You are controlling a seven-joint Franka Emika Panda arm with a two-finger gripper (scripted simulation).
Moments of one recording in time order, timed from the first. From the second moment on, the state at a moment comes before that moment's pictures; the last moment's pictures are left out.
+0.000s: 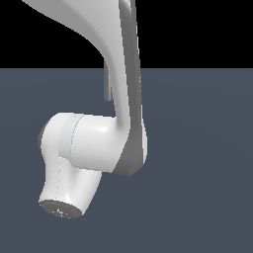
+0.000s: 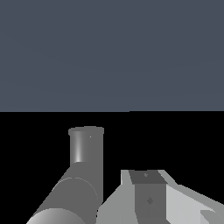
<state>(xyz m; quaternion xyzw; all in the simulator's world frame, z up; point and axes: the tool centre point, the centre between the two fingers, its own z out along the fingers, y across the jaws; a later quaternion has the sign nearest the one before) 0.005 0.078 0.087 0.03 0.71 -0.03 0.71</state>
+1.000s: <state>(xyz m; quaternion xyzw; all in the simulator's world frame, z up) 0.004 0.067 0.127 0.03 0.72 -0.04 0.69</state>
